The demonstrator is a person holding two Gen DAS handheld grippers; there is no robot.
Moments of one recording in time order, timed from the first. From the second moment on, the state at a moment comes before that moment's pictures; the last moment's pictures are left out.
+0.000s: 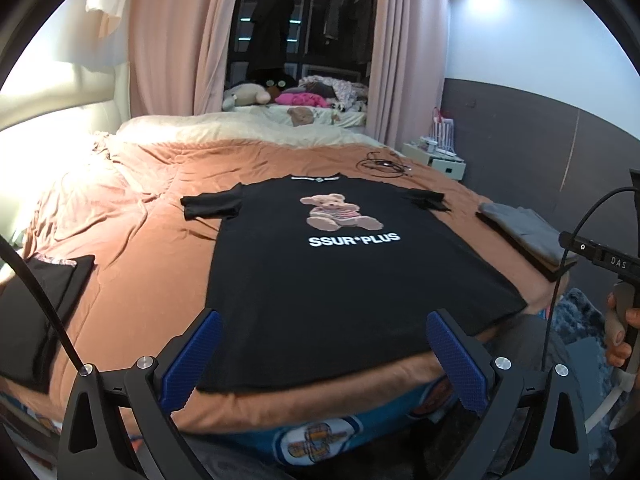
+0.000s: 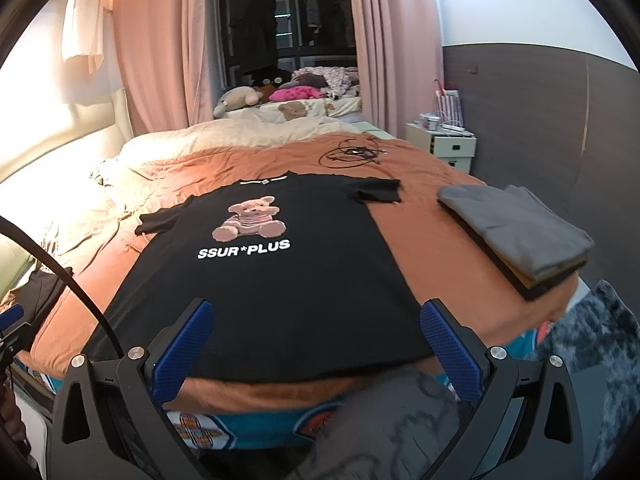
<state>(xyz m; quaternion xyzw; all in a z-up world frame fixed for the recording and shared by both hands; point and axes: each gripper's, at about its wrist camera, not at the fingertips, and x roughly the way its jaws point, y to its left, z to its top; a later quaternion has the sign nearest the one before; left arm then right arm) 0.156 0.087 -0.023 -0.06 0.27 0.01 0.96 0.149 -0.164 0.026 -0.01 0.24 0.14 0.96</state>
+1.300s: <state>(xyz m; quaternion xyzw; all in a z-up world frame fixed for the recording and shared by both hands) 0.463 0.347 -0.064 -0.21 0.37 0.11 0.90 0.464 -0.017 0.027 -0.07 0.33 0.33 0.88</state>
